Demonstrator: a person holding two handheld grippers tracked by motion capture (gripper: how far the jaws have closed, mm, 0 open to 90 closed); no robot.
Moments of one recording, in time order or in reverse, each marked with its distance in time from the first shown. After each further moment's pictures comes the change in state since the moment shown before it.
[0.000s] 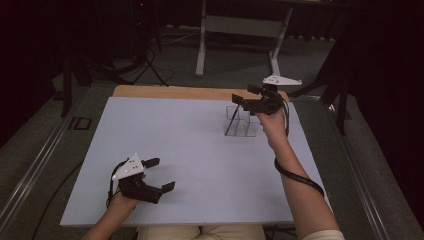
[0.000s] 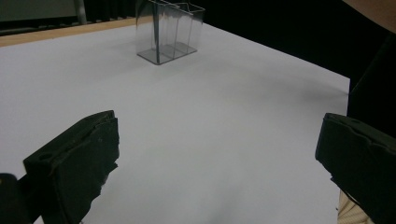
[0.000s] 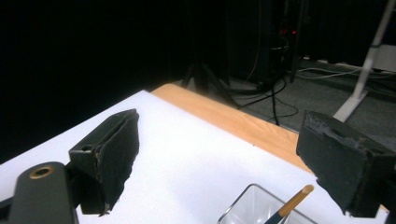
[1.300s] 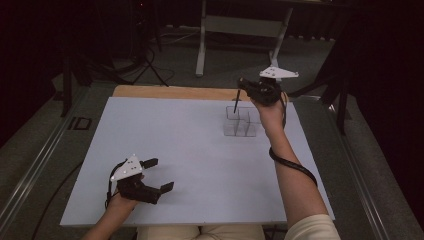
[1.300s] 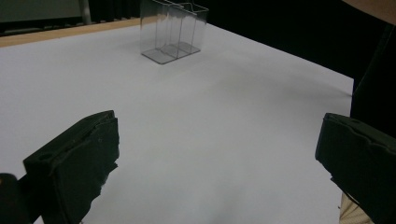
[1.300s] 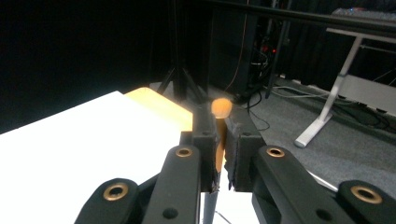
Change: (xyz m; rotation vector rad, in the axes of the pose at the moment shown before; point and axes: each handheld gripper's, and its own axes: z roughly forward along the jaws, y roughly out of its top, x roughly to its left) left arm 0.000 -0.002 -0.003 -0.001 0.015 -0.002; right arm -0.011 0.017 0.013 -0.025 -0.086 -0.136
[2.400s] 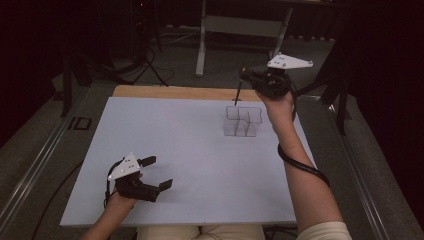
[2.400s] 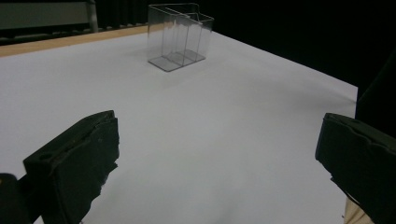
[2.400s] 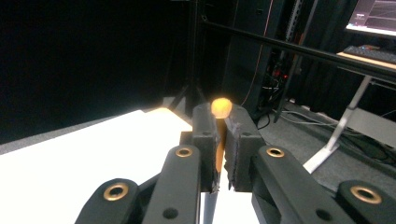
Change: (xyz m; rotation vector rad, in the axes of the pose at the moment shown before) left arm 0.002 0.004 -0.003 -0.022 0.018 -0.005; right arm 0.024 0.049 -0.039 -0.061 0.061 -0.076
